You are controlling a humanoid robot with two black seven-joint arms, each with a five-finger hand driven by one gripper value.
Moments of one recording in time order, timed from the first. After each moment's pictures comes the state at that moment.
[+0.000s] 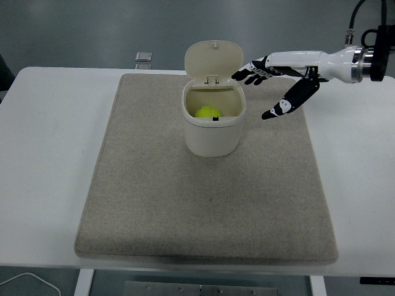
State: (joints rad) left arm 0.05 0.00 -0.04 -0.13 0.01 -0.05 -0.30; right arm 1.33 -0.65 0.21 1.19 -1.00 0.50 0.23
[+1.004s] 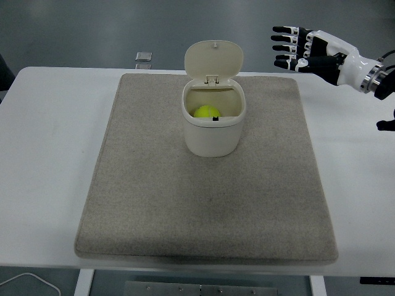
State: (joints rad) left arm 0.05 0.00 -0.04 -0.13 0.01 -0.05 -0.30; right arm 1.12 -0.56 0.28 0.97 -0.27 0.27 0.23
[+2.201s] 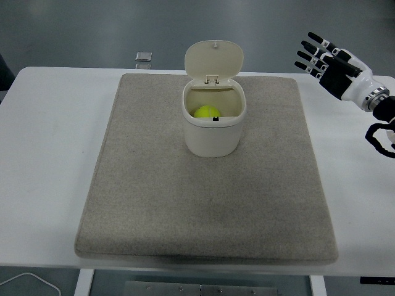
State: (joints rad) left arm 0.05 0.00 -0.04 -0.13 0.01 -0.05 -0.30; right arm 0.94 -0.48 0.47 0.87 0.11 0.21 0.13
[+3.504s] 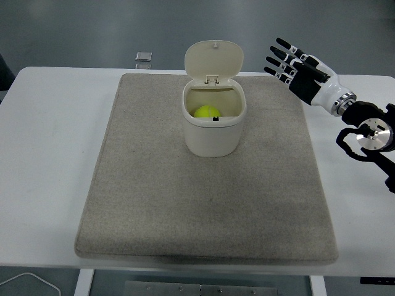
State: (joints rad) left arm 0.05 0.00 -0.04 -0.13 0.01 -0.05 -0.30; right arm 0.93 -0.37 0.48 0.87 0.11 0.22 0.13
